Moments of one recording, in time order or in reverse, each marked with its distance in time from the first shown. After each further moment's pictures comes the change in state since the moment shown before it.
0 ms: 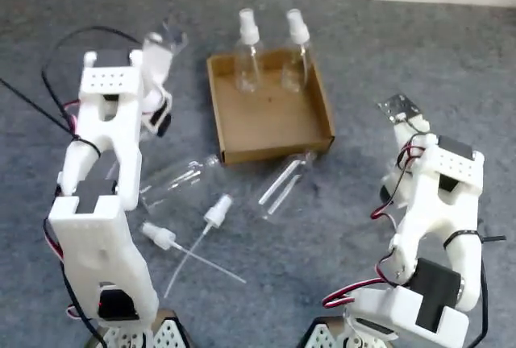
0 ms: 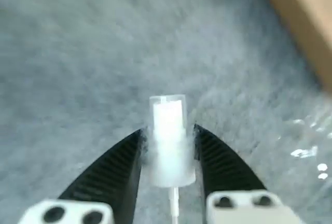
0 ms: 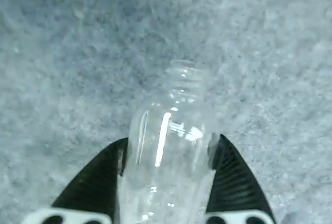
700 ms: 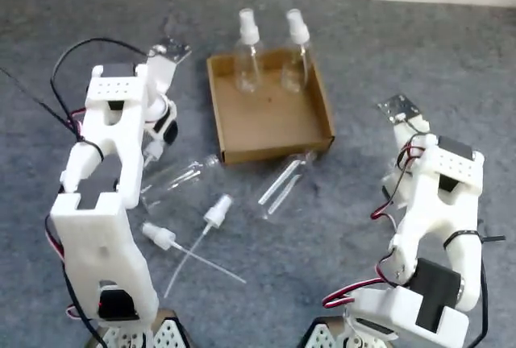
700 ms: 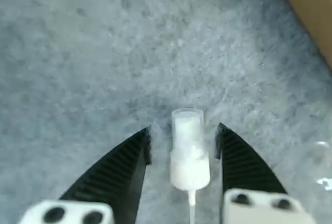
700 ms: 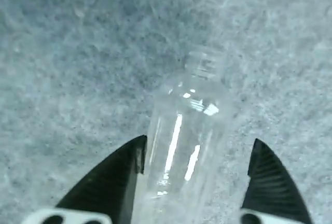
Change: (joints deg) left arm 0.1 2.1 5.9 -9.1 -0.3; right arm 0.0 0.0 0.1 0.0 0.0
